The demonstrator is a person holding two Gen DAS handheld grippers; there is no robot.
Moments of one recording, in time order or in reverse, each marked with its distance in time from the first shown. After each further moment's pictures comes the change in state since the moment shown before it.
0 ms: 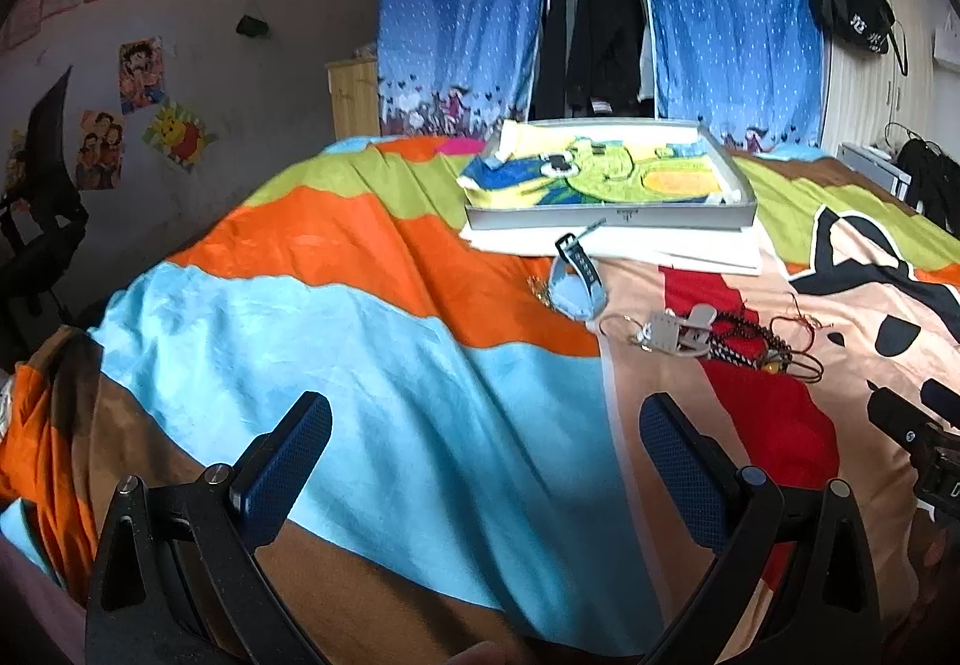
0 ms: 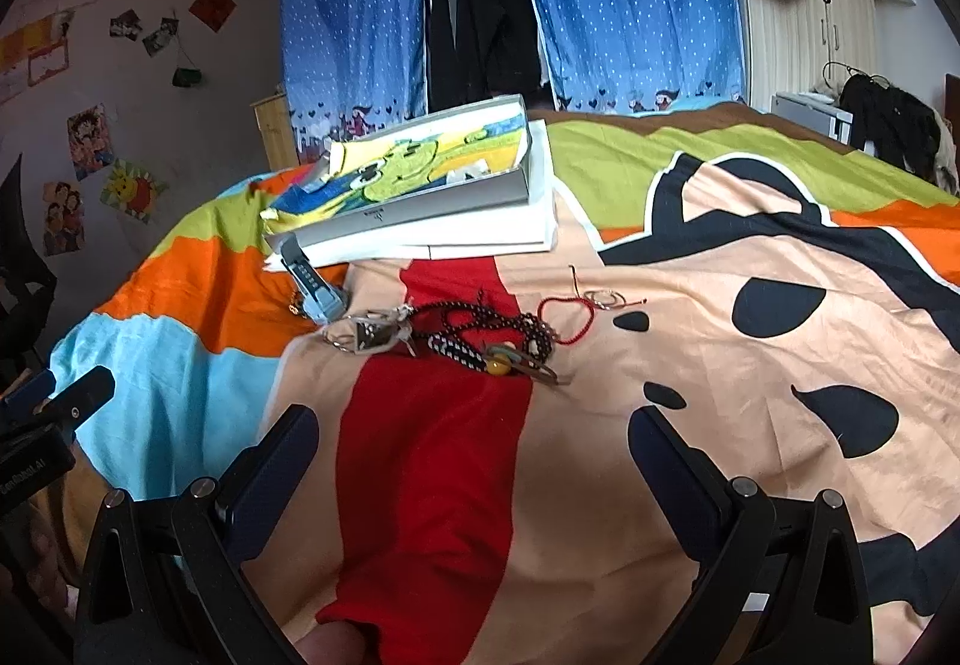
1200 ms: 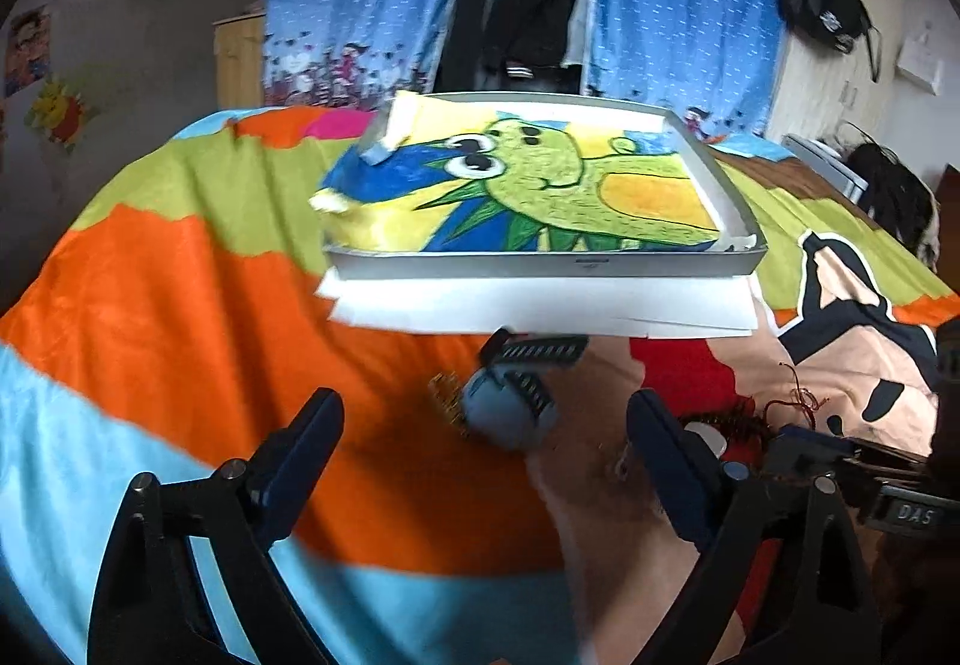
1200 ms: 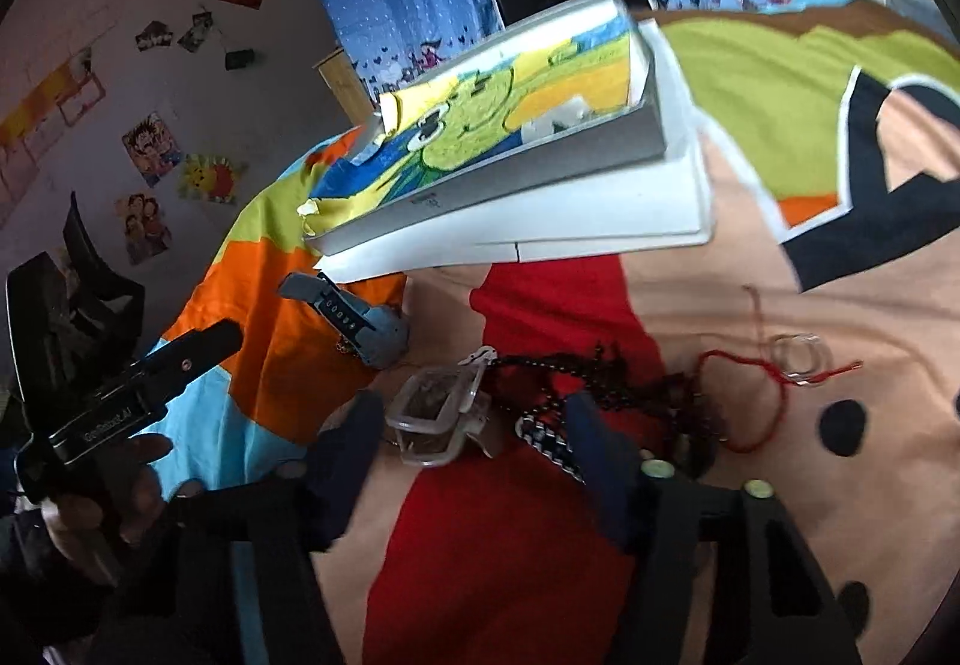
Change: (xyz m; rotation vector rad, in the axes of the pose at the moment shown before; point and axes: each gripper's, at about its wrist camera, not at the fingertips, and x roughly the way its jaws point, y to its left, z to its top) left arm 0.158 -0.007 0.097 0.046 0.093 -0.282; right arm 0.145 -0.017 0.069 0.114 0.225 0.350
